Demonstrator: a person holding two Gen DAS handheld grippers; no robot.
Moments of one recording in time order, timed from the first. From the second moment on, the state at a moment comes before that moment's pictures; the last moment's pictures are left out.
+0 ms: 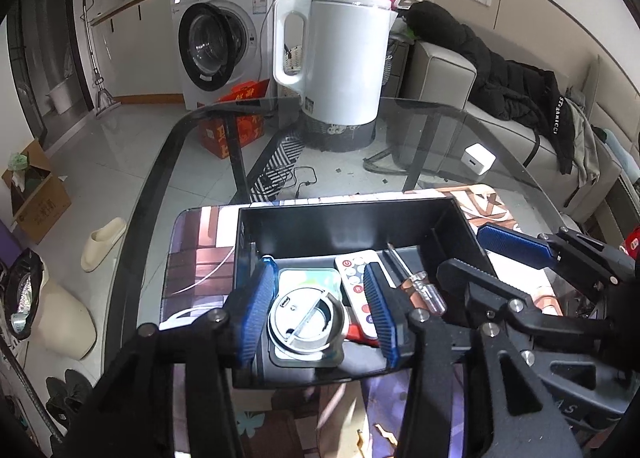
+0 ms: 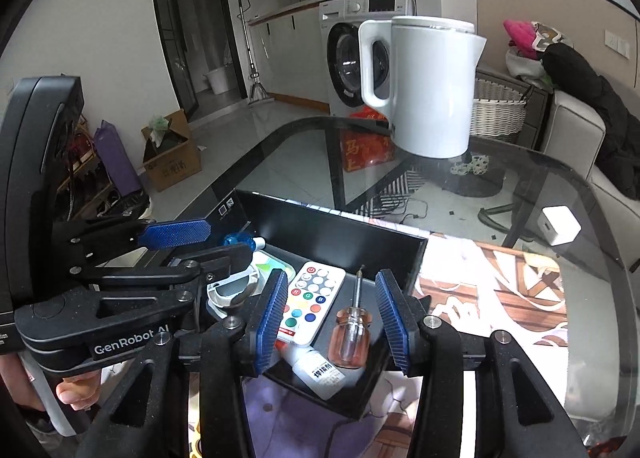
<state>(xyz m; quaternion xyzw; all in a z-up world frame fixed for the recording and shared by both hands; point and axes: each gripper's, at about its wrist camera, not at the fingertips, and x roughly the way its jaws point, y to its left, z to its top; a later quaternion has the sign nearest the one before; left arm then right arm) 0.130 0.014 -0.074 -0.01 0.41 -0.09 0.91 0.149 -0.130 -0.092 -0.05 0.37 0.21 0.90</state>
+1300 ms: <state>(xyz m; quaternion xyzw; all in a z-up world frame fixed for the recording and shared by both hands) 0.044 -0.038 -0.099 0.01 0.50 -0.15 0.85 0.068 -0.215 -0.110 -0.03 0.46 0.17 0.87</state>
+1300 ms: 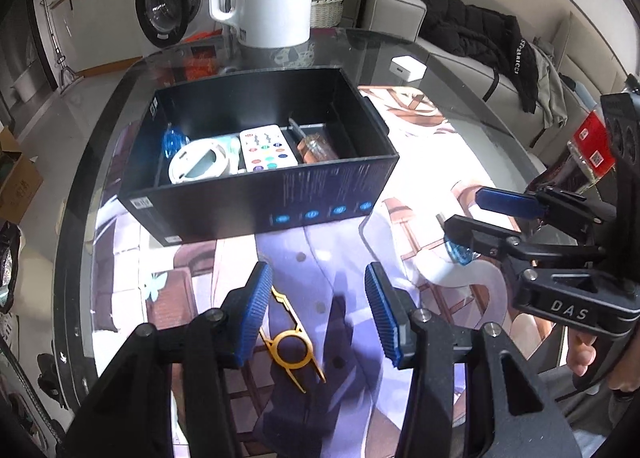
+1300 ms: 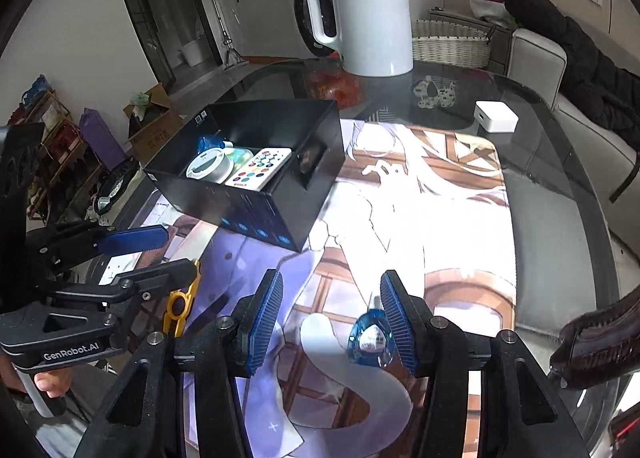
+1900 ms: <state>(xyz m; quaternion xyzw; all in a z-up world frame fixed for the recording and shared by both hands) 0.034 -0.033 -0.134 0.03 0.55 -0.14 0.82 0.066 -0.221 -0.151 -0.04 0.53 0.15 0.83</state>
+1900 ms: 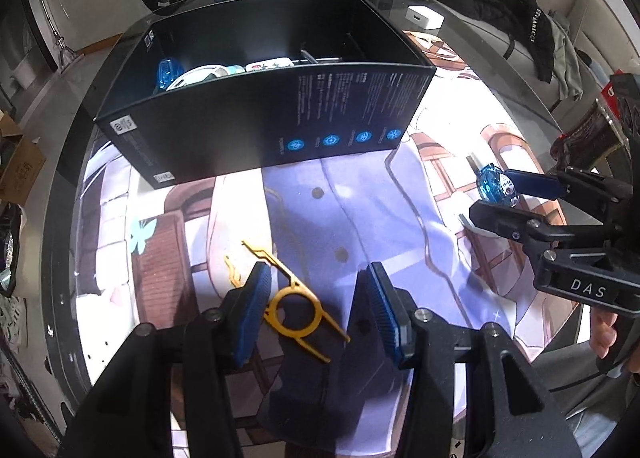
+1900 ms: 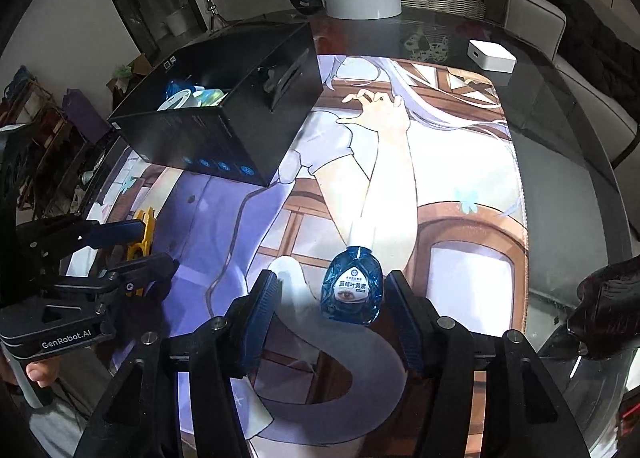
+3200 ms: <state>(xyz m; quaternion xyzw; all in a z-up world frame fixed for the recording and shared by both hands) 0.048 -0.031 -0.134 0.04 0.55 -0.14 0.82 0.064 -0.196 -0.152 -0.07 0.52 0.18 0.83</state>
